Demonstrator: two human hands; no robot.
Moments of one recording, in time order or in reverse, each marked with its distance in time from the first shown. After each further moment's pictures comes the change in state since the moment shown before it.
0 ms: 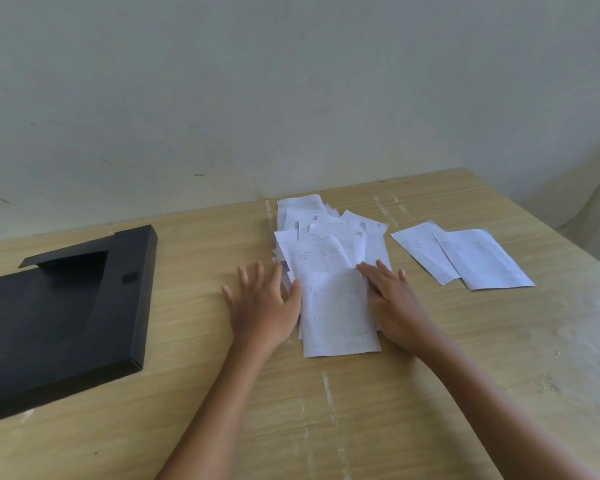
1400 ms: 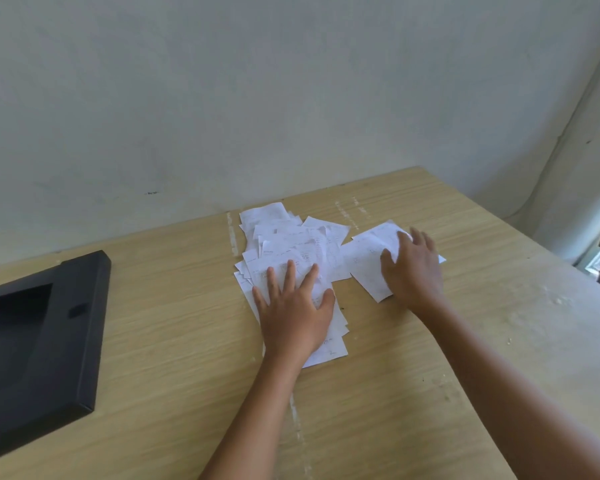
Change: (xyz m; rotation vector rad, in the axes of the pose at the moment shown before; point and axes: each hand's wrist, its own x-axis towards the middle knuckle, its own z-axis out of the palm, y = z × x) left_hand -0.007 0.086 0.039 -0.012 0.001 0.197; right_hand 0.037 0.054 -0.059 -0.254 0.364 0.289
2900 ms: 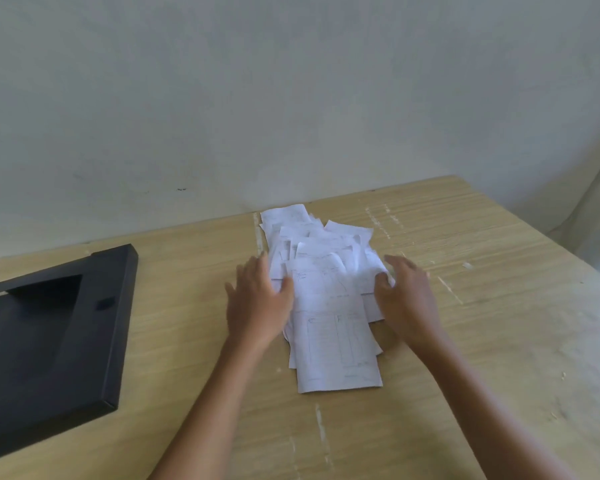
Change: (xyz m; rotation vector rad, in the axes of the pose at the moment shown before) left_hand 0.023 -0.067 -0.057 -0.199 0.144 -0.171; right_hand -0.036 -0.061 0.016 0.285 -0.041 -0.033
